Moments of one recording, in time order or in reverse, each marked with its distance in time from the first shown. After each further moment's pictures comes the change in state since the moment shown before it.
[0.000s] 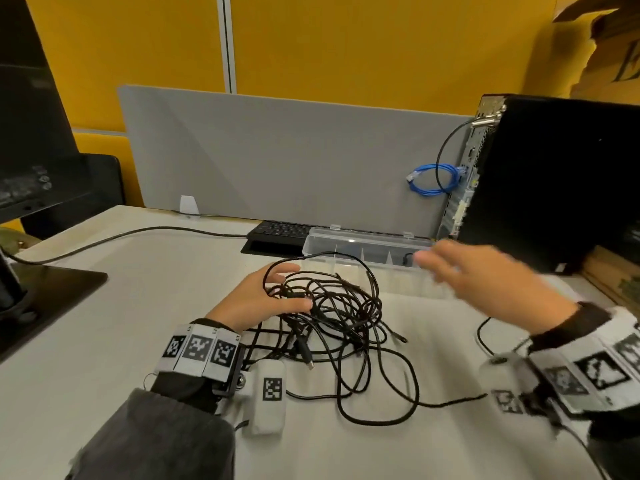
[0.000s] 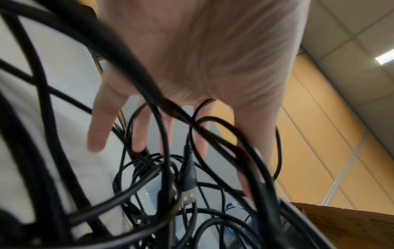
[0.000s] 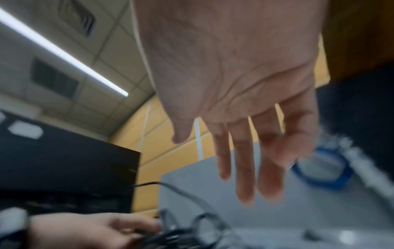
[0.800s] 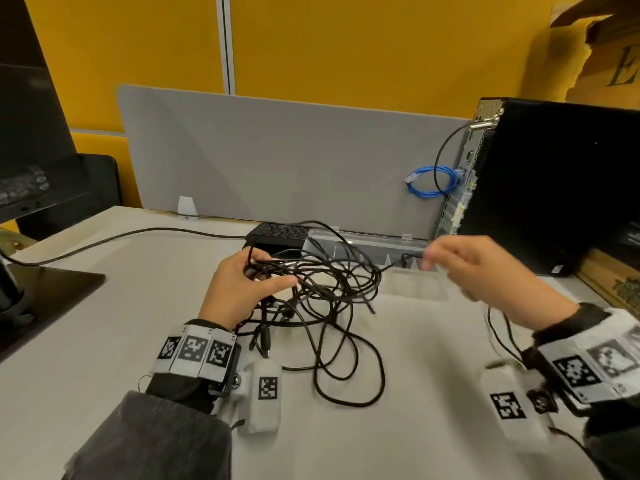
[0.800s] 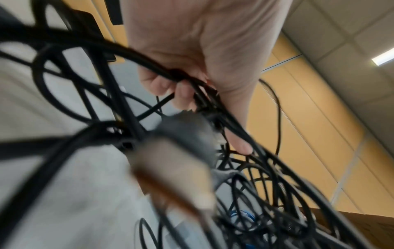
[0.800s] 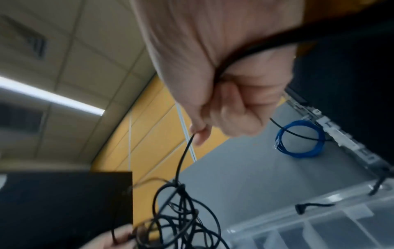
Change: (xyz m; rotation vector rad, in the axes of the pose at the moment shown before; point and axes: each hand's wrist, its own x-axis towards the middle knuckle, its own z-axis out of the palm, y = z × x) left_hand 0.001 0.000 -0.008 -0.125 0.355 0.176; right_hand 0.005 0.002 0.003 0.464 0.082 -0.106
